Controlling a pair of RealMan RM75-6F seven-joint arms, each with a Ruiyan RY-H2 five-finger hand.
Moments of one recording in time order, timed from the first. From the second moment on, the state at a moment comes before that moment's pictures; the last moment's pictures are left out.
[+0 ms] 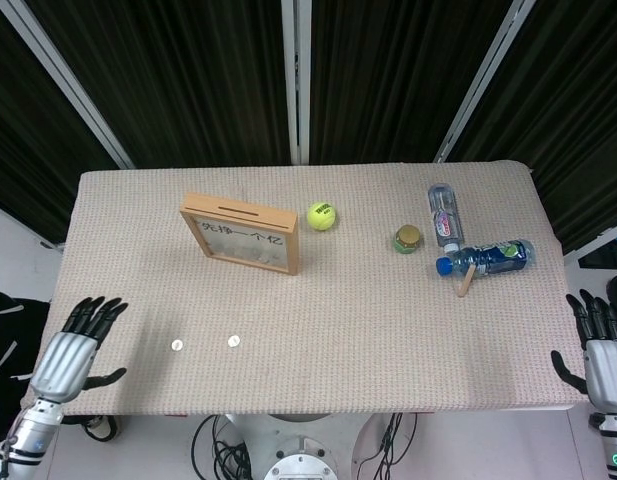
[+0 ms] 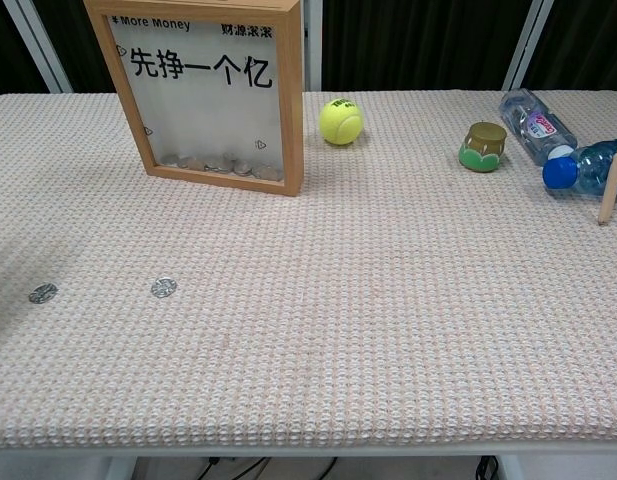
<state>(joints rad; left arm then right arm) -0.16 -1.22 0.04 -1.57 1.68 1.43 0.01 -0.01 -1.12 0.06 -1.60 -1.47 1.53 -0.06</state>
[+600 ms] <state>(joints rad) -0.24 -1.45 0.05 -1.39 1.66 1.30 0.03 -0.02 -1.09 0.06 -1.63 -1.47 1.55 -0.06</state>
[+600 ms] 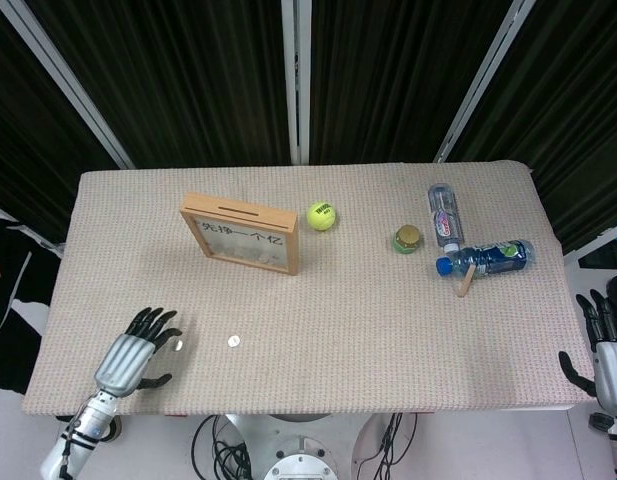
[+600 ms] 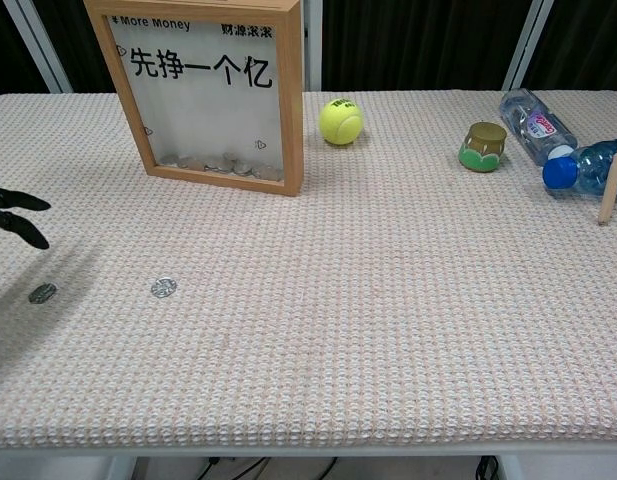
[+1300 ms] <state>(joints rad) -0.26 -1.54 0.04 -1.29 1.59 1.25 0.05 -0.03 -1.08 0.06 -1.64 -1.45 1.55 -0.06</state>
